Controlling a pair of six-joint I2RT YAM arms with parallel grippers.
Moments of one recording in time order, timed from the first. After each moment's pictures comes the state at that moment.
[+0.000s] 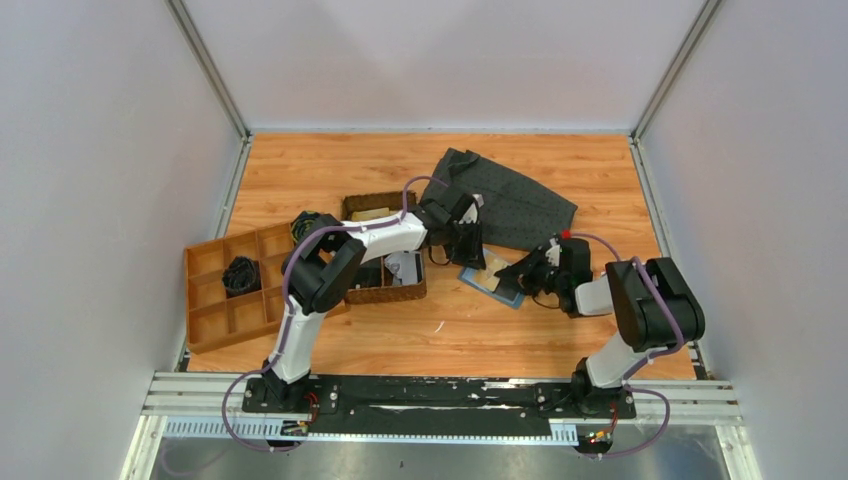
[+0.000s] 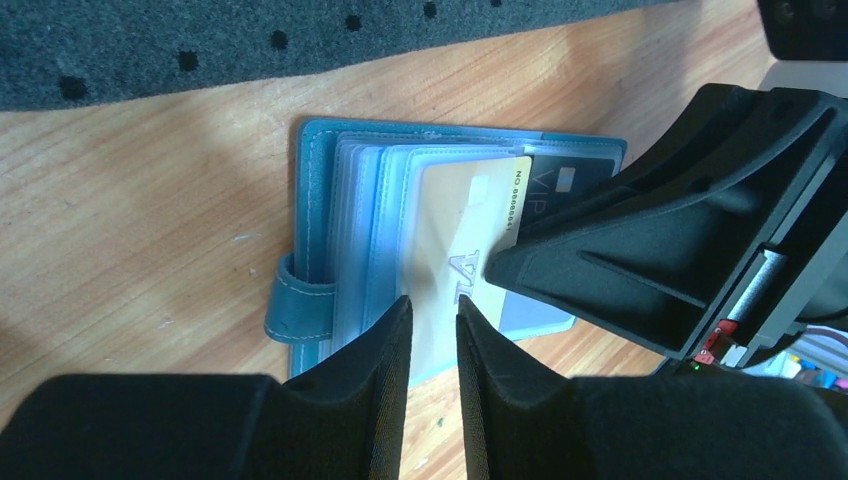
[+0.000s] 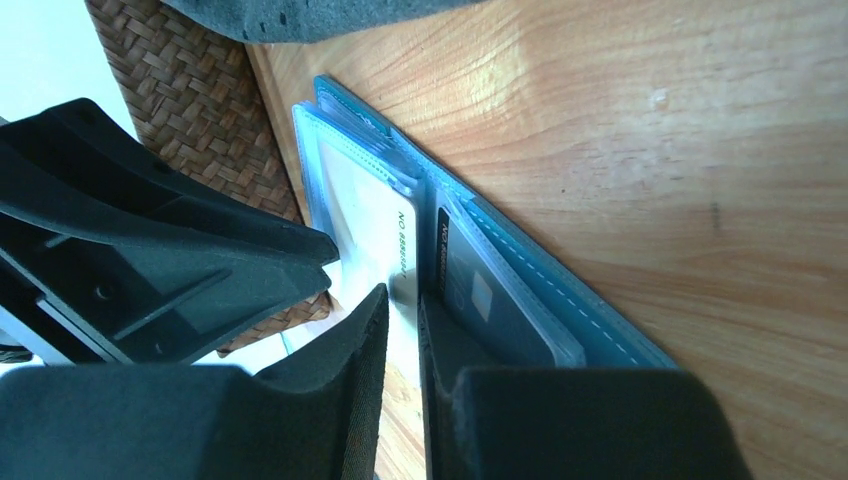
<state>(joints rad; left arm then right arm) -0.78 2.11 1.47 -0.27 0.33 -0.64 0.12 1.59 0.33 0.60 -0.61 0.98</state>
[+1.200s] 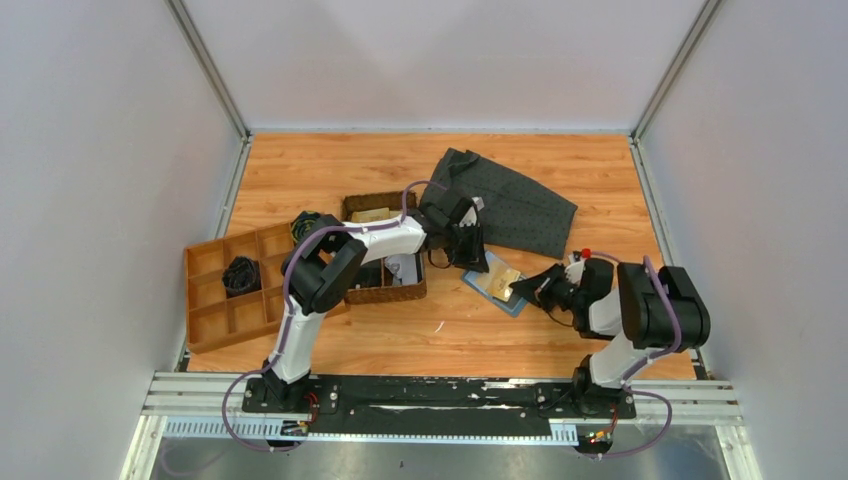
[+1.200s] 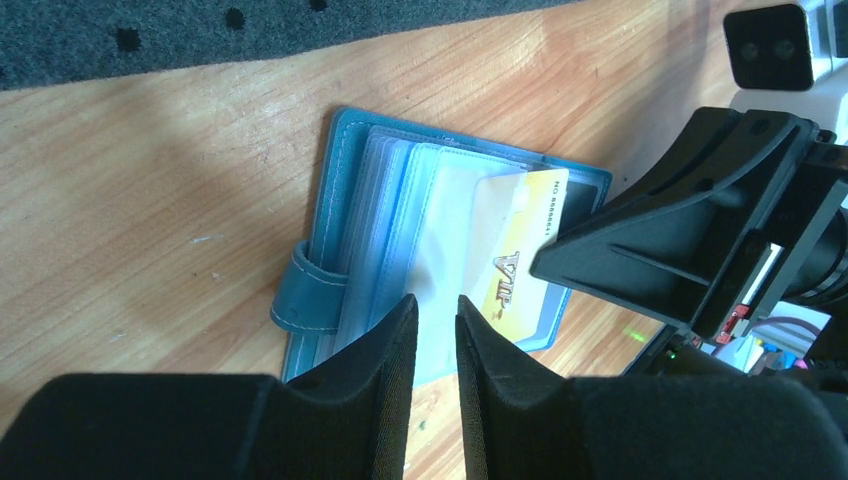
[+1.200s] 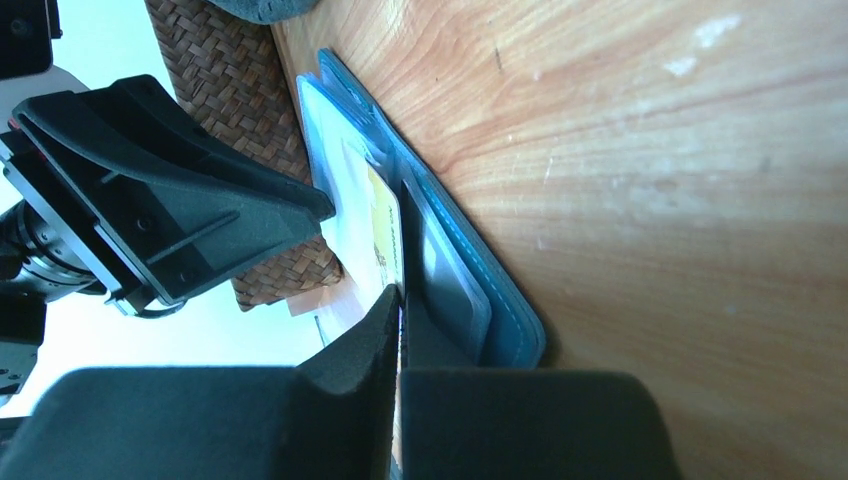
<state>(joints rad) -0.78 2.10 1.42 -0.19 0.37 -0.68 -0.07 1.62 0.15 0.87 -0.78 1.01</state>
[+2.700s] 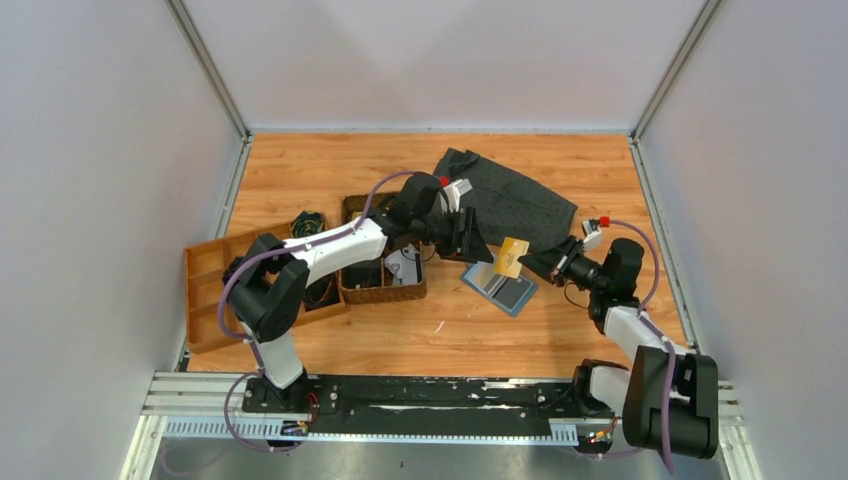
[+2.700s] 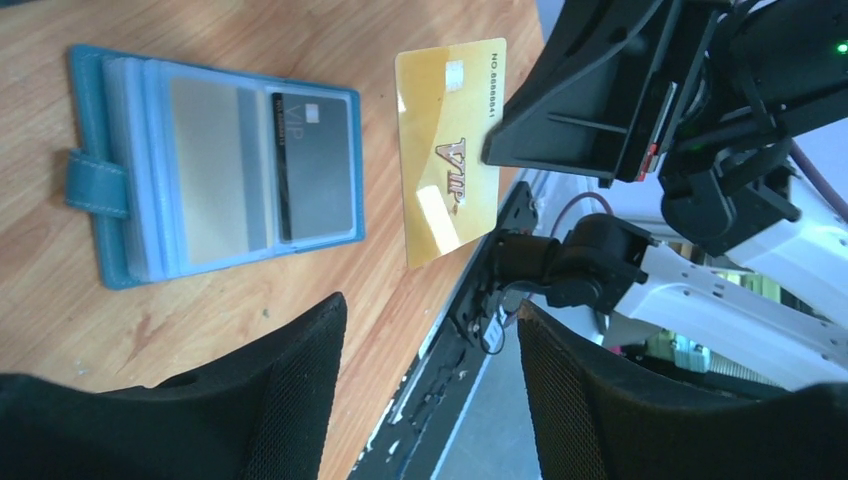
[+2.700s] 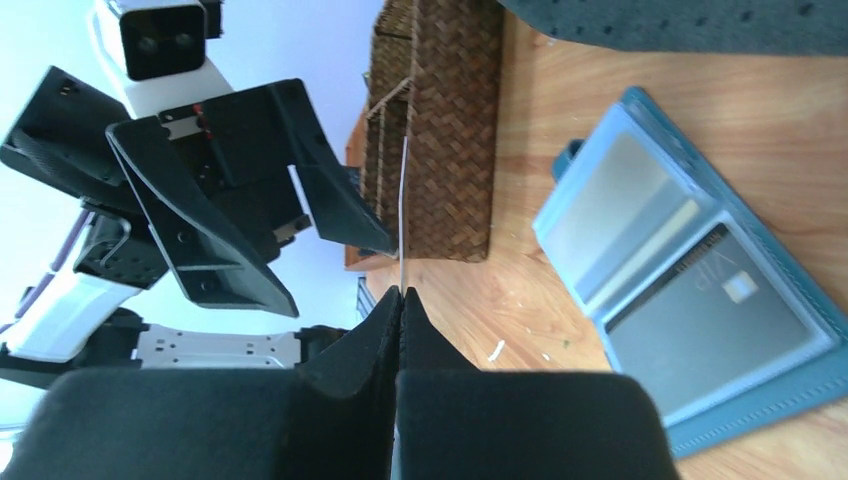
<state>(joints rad) -0.73 1.76 1.20 -0.04 0.66 -0.73 -0.15 1.08 0.27 0.47 -1.00 0.97</state>
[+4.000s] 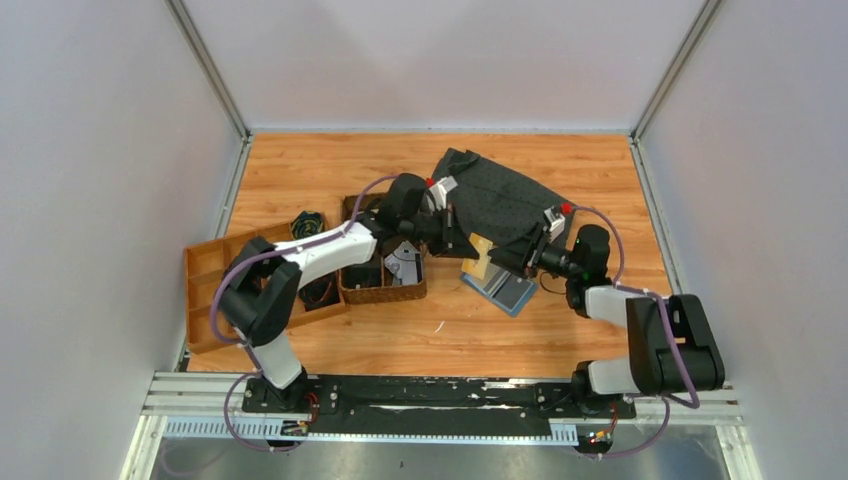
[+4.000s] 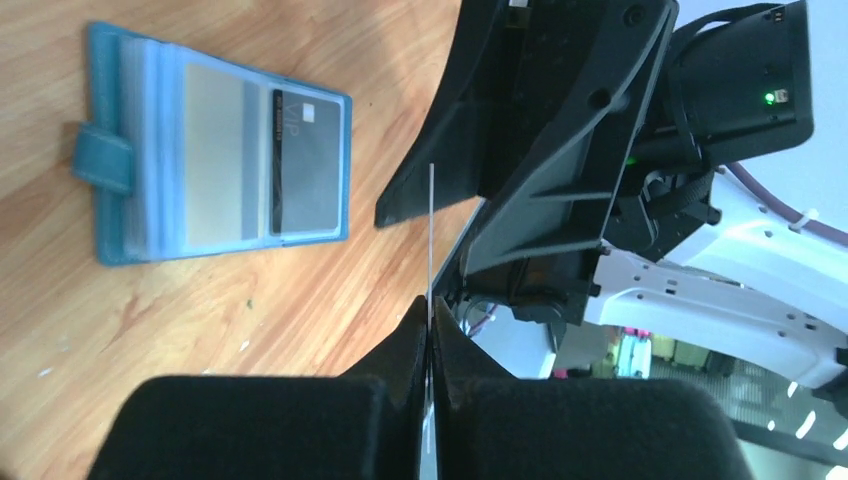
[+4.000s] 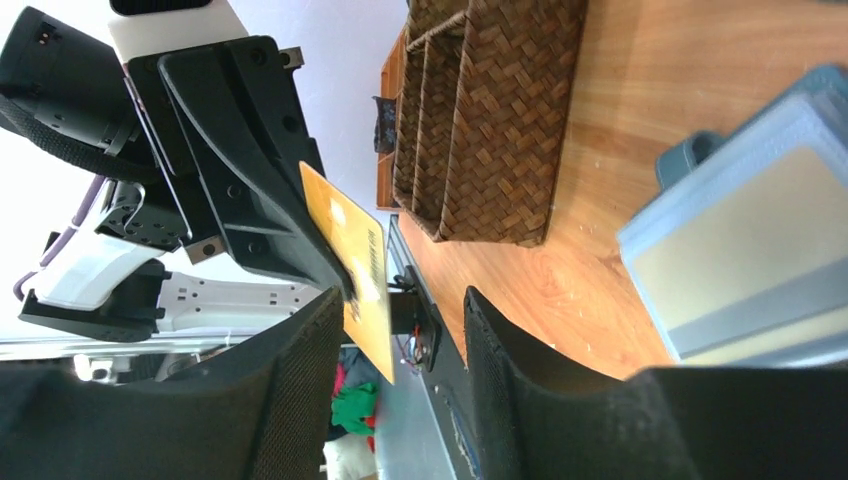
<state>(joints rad) -0.69 1.75 1.14 0.07 0.69 -0.86 0.09 1.38 0.32 0.85 -0.99 1.16</state>
